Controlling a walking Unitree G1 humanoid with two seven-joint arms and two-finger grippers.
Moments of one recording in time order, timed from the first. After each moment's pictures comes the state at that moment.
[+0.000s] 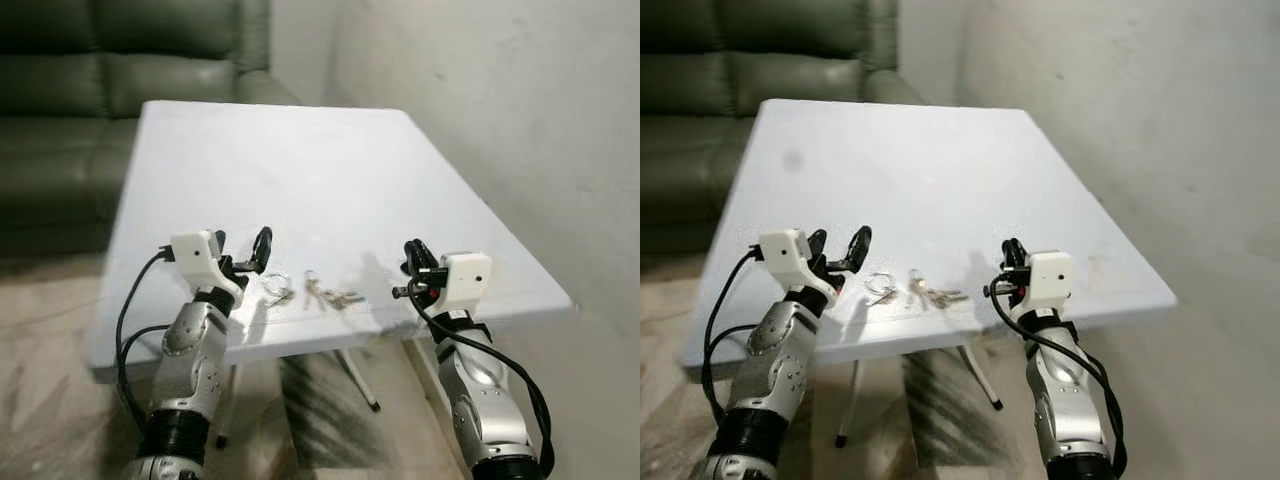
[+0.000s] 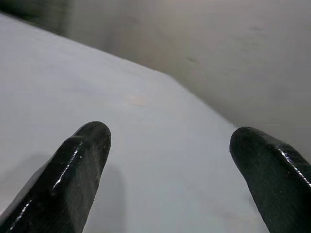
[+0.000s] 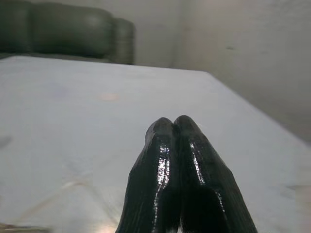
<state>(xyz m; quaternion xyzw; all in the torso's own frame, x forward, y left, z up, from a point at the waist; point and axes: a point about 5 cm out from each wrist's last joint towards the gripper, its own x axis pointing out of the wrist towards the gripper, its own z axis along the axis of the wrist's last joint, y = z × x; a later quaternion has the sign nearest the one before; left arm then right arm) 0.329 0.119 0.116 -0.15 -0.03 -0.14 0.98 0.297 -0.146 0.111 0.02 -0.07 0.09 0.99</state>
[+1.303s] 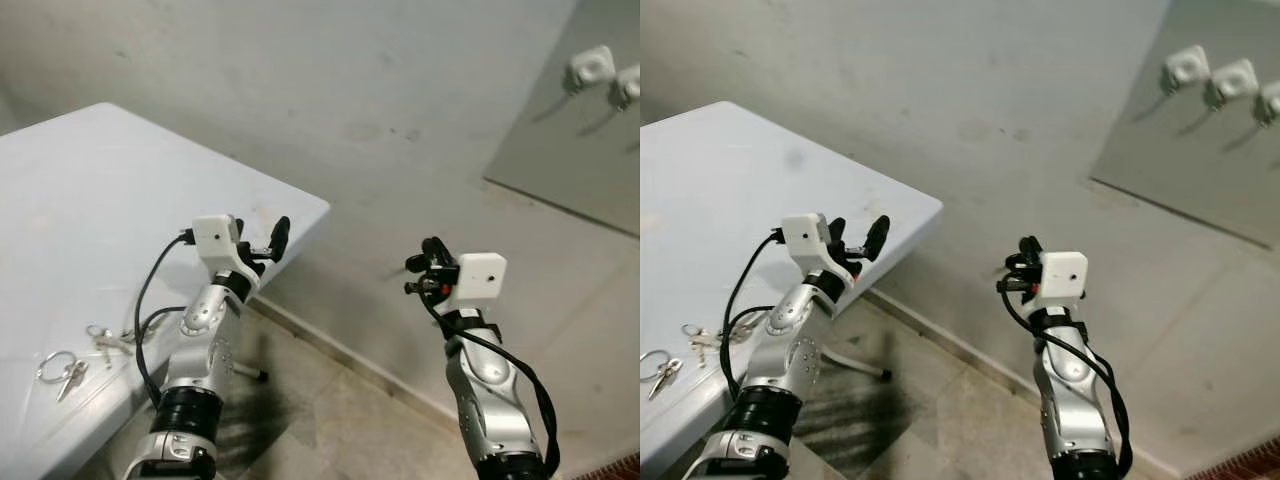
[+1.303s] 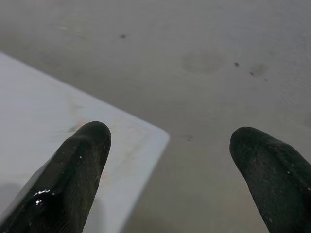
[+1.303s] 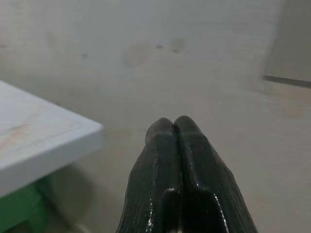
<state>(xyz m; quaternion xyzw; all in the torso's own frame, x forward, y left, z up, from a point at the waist) 0.341 0.129 0.123 -0.15 -0.03 -0.12 0.98 0.300 -0.144 0.113 0.02 -0.09 0.06 0.99</state>
